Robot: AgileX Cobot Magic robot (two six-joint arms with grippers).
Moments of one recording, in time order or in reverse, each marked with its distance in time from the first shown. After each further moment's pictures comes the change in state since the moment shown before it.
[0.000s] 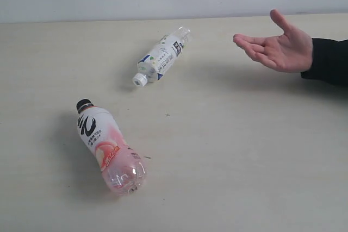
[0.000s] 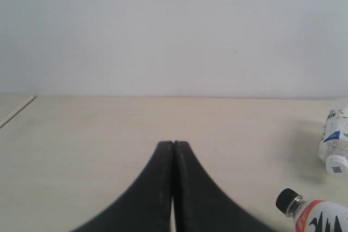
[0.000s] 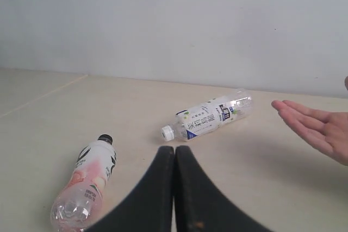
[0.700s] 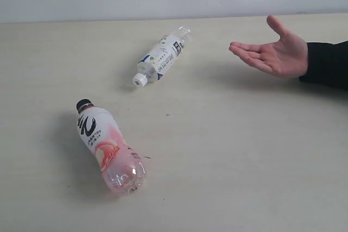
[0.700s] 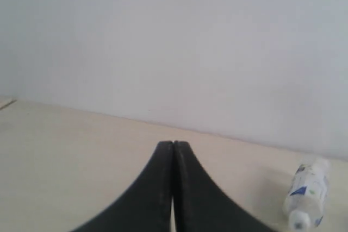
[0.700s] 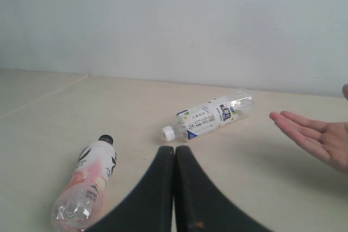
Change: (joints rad) left arm 0.000 0.000 0.000 -0.058 -0.097 -0.157; right arm 0.000 0.000 0.000 0.004 0.000 0.000
